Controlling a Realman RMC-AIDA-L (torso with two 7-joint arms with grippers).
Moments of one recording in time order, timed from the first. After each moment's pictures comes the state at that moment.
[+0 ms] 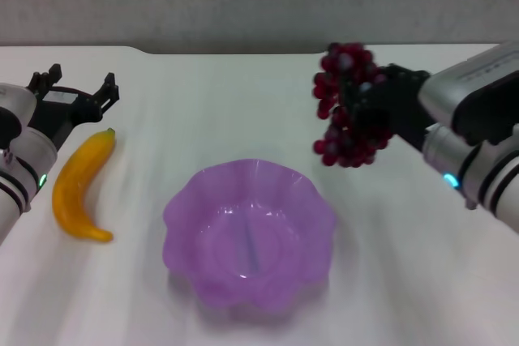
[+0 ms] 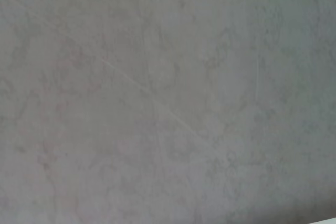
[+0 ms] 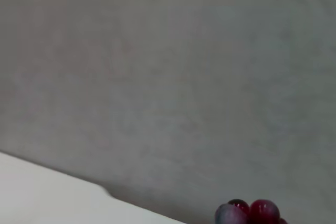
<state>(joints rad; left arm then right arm) -0.54 -2.03 1.78 0.42 -0.42 0.60 -0.04 0.27 2.01 -2.00 -1.25 1.18 -0.02 -0.87</state>
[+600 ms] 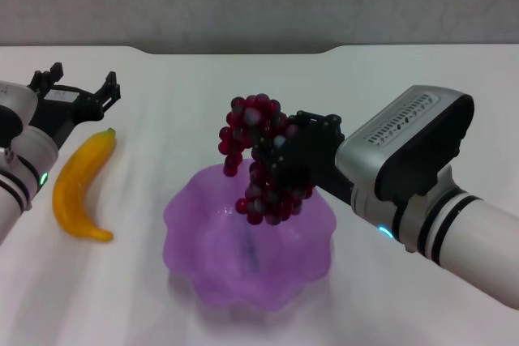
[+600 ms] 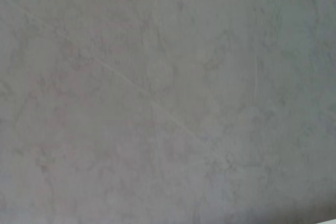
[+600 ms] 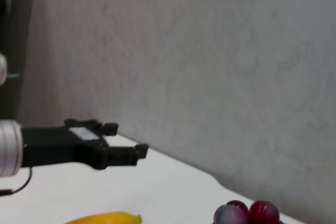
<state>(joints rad) -0.54 -2.03 1.79 0.42 -0.42 0.60 -0.04 0.28 2.01 -2.19 -1.31 1.18 0.03 -0.87</state>
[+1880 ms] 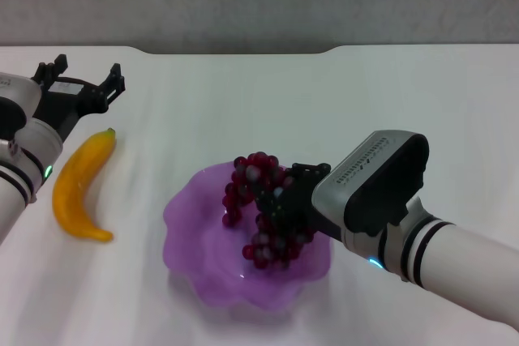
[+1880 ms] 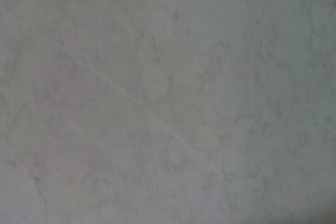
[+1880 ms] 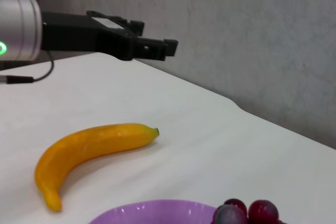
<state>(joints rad) -0.56 -2.03 1.78 0.44 -0.42 0.60 -0.04 0.39 2.01 -2.26 -1.10 1.19 0.04 -0.82</state>
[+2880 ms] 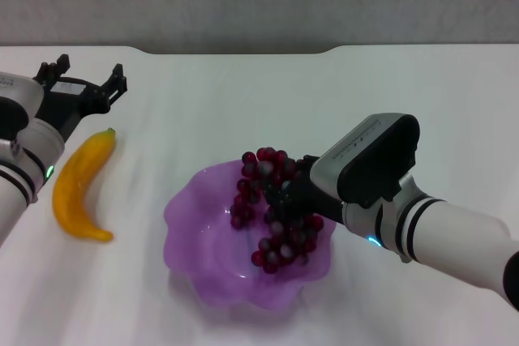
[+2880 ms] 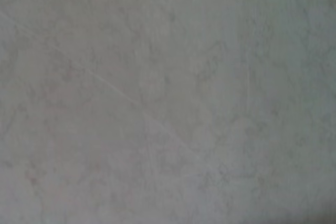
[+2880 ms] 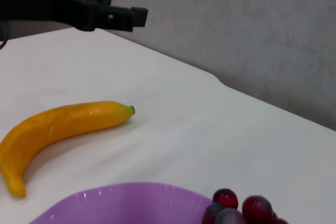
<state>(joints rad) -0.56 -2.03 1.79 0.44 -0.42 0.60 -0.04 0.53 2.01 -2.26 -0.93 1.19 0.04 -0.71</state>
